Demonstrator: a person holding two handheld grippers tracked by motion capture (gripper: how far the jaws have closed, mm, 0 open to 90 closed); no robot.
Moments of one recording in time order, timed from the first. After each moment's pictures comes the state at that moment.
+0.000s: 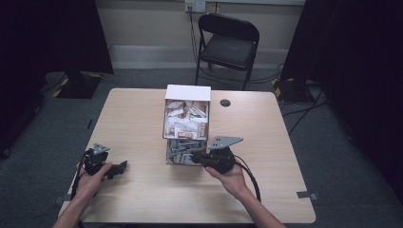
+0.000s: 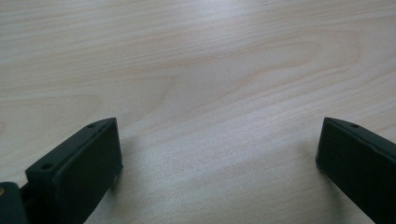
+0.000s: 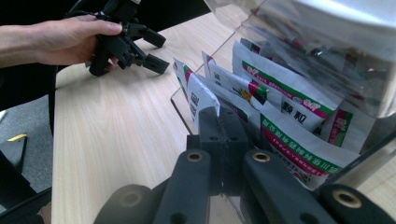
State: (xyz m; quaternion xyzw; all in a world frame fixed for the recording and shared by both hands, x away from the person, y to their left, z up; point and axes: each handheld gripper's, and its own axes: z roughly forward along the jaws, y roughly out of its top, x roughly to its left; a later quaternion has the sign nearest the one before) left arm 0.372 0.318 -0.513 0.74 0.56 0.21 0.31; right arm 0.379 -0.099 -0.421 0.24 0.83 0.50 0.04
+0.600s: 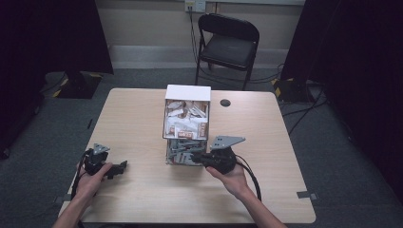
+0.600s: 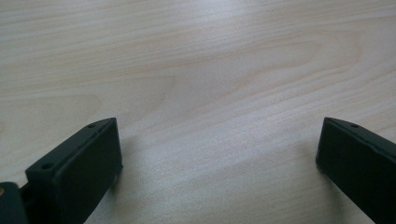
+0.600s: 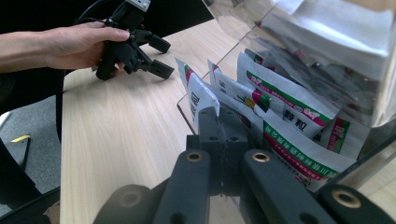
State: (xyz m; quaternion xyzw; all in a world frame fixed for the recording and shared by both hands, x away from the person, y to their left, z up) left arm 0.372 0.318 -0.513 0.74 0.56 0.21 0.31; right arm 0.376 -0.102 -0.414 0.24 0.83 0.51 0.04
